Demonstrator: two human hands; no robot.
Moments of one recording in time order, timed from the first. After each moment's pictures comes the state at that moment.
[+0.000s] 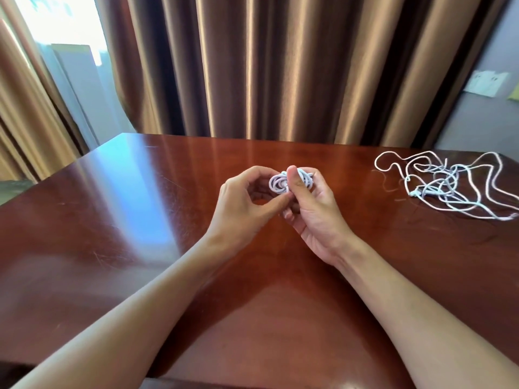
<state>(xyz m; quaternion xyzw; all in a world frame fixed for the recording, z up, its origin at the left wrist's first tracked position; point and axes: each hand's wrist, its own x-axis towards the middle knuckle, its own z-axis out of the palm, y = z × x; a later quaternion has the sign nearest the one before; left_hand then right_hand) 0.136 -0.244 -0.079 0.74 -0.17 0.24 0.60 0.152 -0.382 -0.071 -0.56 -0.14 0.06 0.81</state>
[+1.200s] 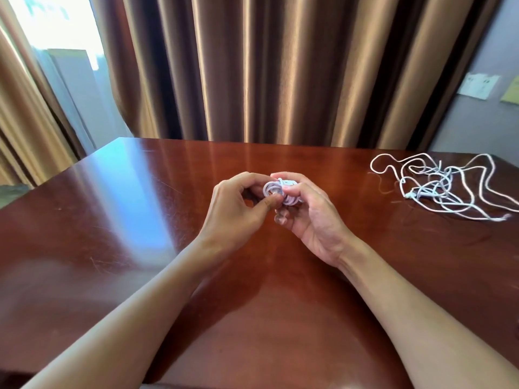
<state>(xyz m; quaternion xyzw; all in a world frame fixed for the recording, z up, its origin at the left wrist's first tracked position) 0.142 -0.237 -0.078 0.79 -0.16 0.29 0.52 0.152 -0.389 -0.066 -0.56 -0.16 0.12 0.80</state>
